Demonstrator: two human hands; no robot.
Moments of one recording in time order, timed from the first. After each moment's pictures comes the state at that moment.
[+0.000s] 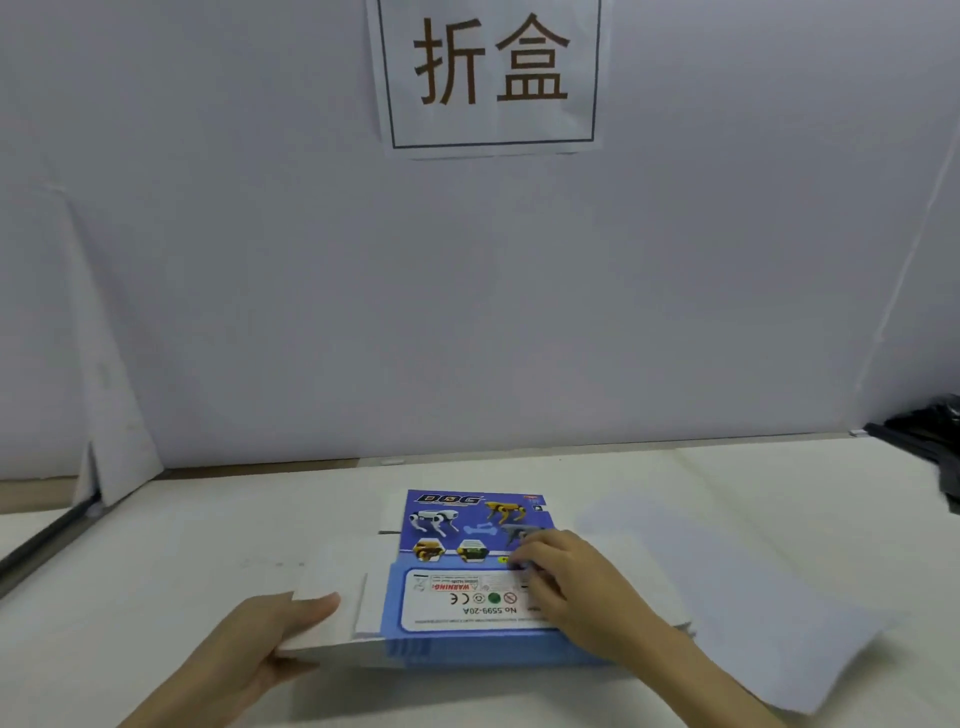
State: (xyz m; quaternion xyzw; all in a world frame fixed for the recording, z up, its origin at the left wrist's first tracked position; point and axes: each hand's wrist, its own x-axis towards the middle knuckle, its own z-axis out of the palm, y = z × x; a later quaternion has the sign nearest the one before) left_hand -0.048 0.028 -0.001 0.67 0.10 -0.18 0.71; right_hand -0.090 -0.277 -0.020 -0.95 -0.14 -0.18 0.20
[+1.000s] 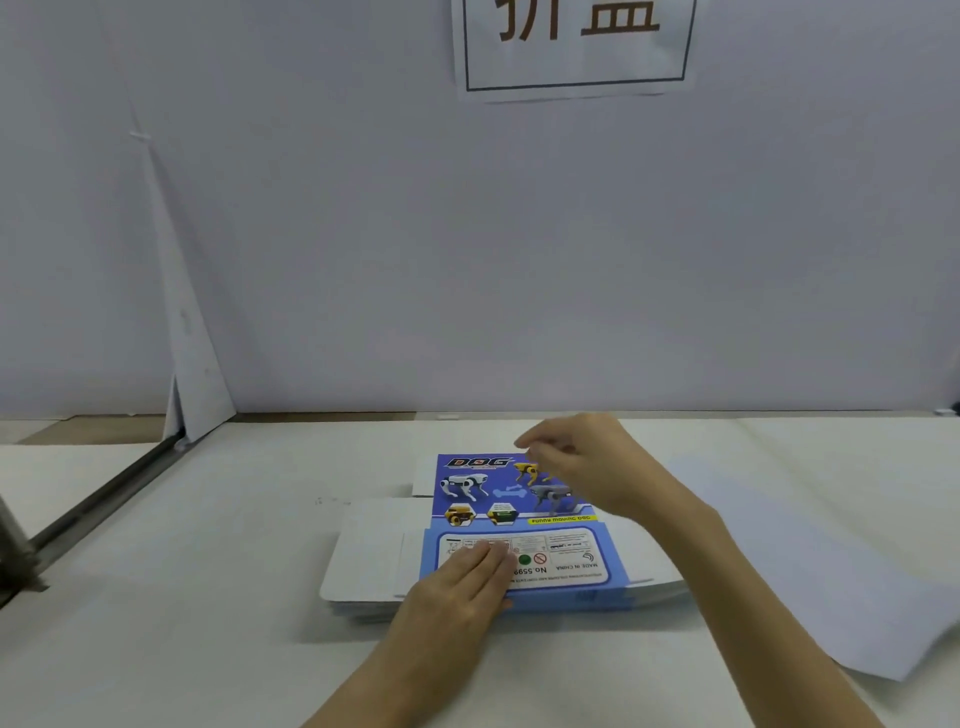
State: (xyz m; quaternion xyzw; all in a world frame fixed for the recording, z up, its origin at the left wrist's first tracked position) left_hand -0.079 -0.025 -0.050 0.84 -0.44 0.32 0.02; right_hand -0.064 -0.222 0.064 -0.94 -0.10 -0.13 0.31
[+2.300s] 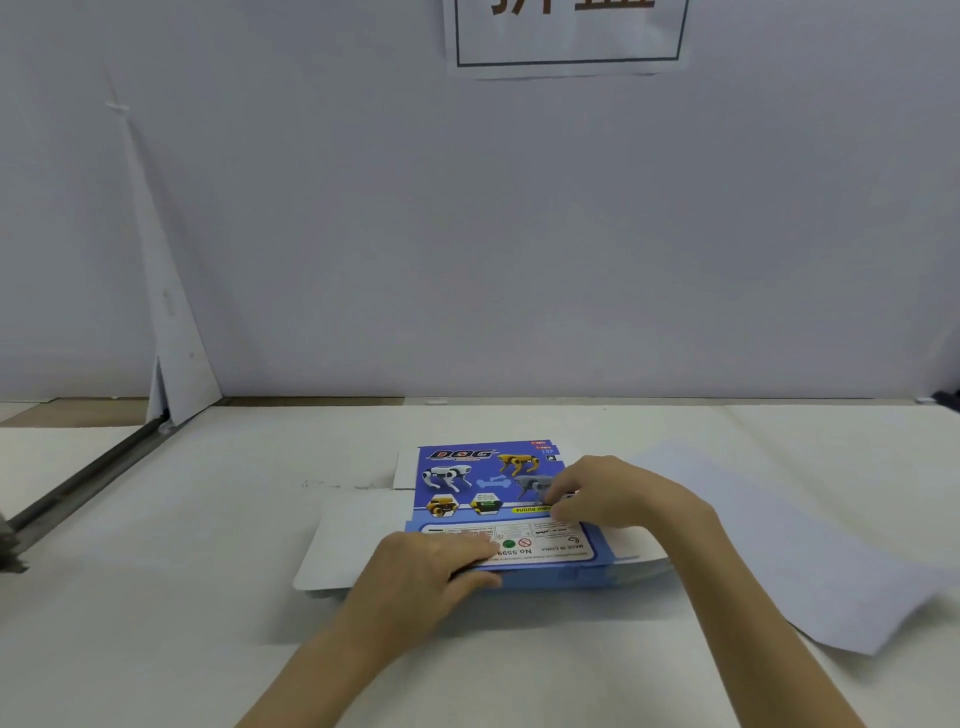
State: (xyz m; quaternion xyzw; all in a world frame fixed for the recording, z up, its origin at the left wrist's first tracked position) left_hand -0.084 -0.015 -0.023 0.86 -0.42 0.22 0.21; right_hand -0.069 -0.239 0.041 -0.98 -0.01 0.13 0.17
